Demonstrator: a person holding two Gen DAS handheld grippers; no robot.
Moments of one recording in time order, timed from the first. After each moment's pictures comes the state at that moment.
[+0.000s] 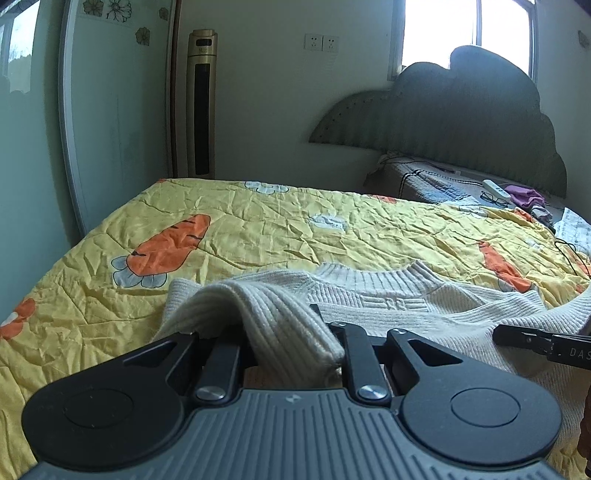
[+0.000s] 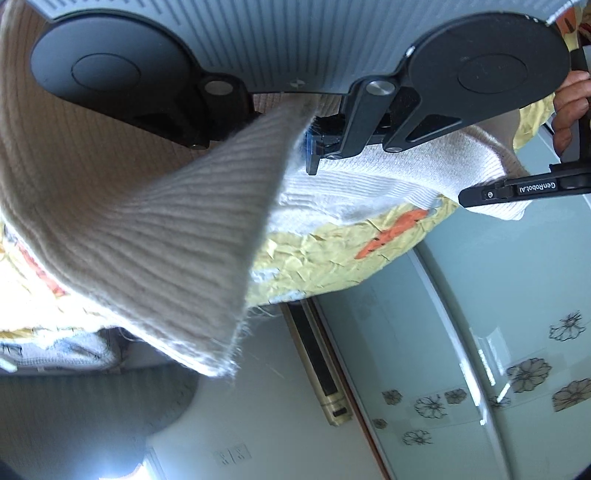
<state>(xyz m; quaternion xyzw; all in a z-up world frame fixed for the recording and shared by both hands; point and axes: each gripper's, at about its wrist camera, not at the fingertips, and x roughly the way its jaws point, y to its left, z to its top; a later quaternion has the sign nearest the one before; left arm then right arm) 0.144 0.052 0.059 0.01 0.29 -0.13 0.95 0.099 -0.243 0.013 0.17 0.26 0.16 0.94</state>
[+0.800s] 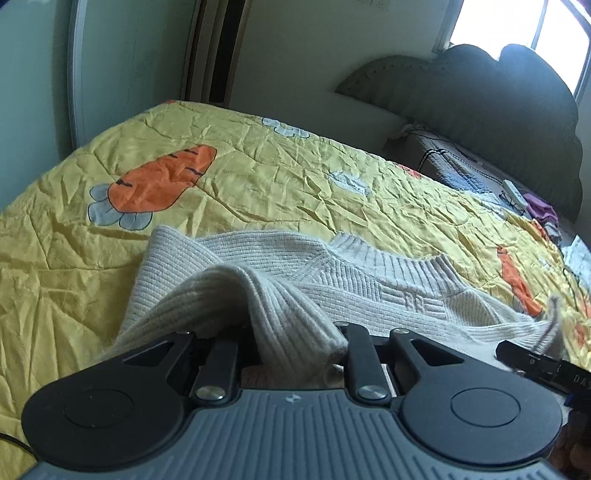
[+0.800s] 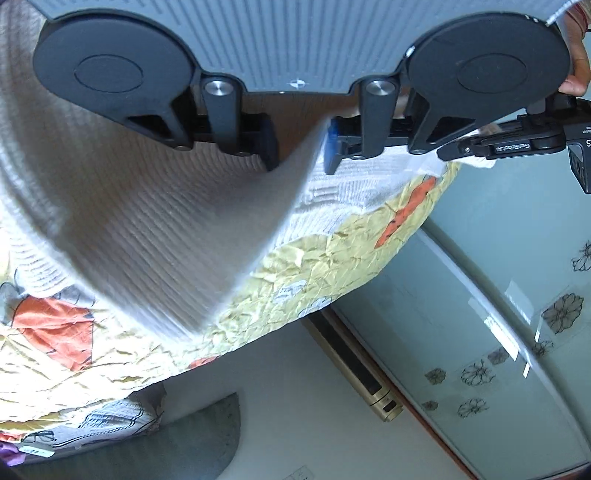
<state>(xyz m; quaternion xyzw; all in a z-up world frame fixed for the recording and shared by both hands) 0.209 0.067 0.036 -0.10 0.39 -0.12 0.91 0.132 -0.271 -0.019 0.29 0.29 0.14 0.90</state>
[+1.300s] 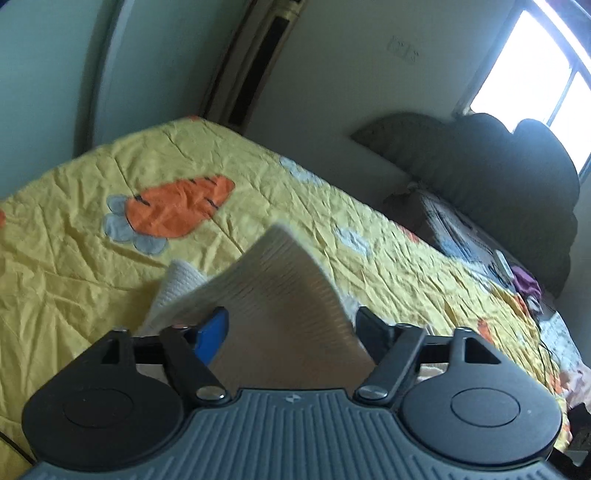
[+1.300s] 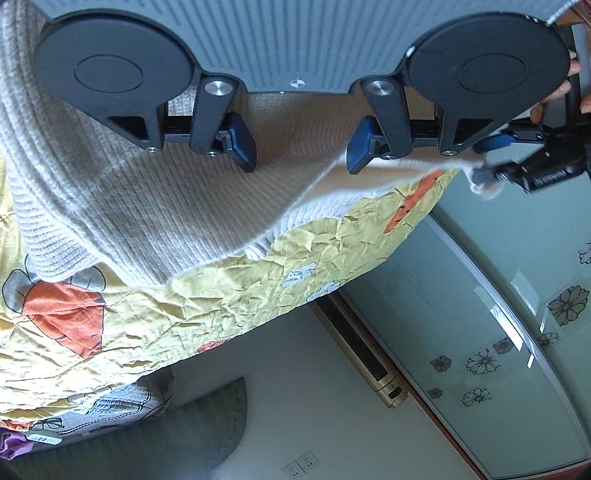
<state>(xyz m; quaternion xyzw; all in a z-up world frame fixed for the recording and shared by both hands) 0.211 0.100 0.060 -0.18 0.33 -0.08 0.92 0.135 -0.273 -0.021 0.28 0.27 0.12 0.91</state>
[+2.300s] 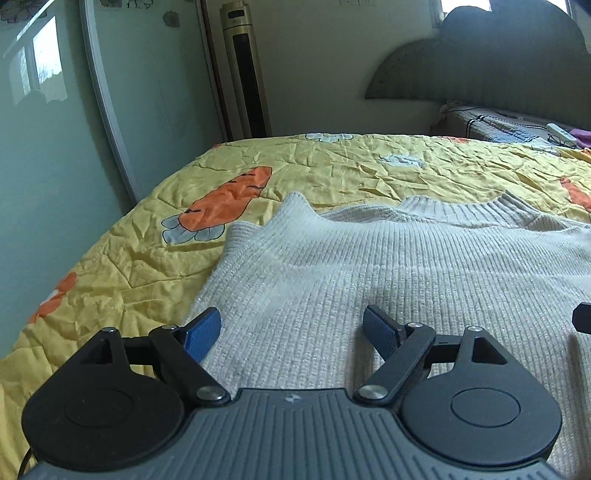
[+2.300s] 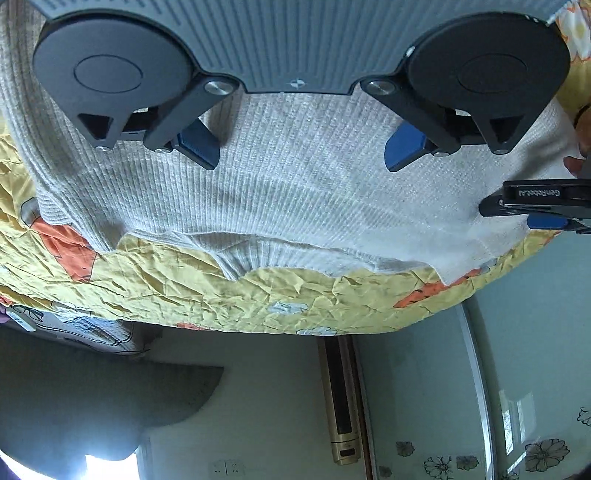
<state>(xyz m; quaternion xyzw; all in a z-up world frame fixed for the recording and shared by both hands) 0.159 0.057 -0.001 0.09 0.32 -0.02 0.94 0.106 -0.182 -0.010 0.05 0.30 0.08 0.95</state>
